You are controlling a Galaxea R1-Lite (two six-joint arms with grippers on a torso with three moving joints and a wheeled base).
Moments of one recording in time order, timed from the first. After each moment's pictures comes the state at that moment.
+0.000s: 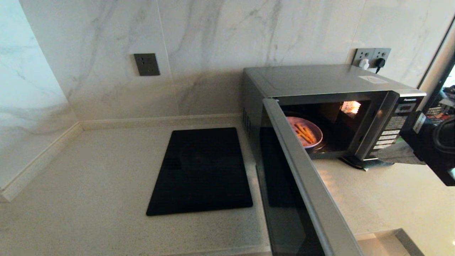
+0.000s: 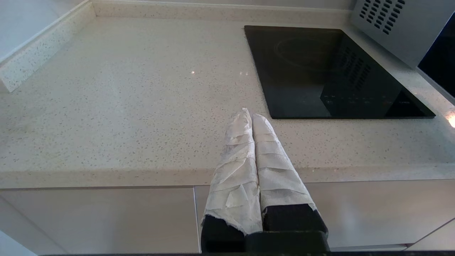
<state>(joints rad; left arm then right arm) 0.00 0.00 0.00 -0.01 0.03 -0.07 0.27 1.42 -1.33 0.68 0.01 1.01</state>
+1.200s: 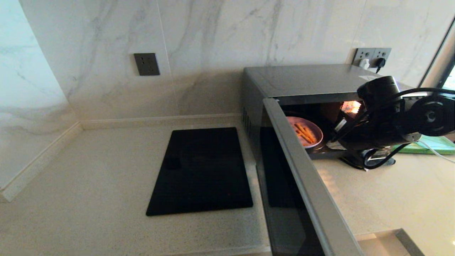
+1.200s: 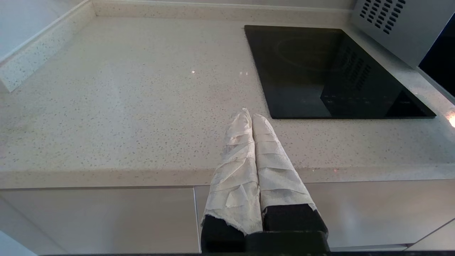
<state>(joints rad) 0.00 0.00 0.00 -0.01 0.03 -0.07 0.16 1.87 -1.41 0.28 -0.02 0.91</state>
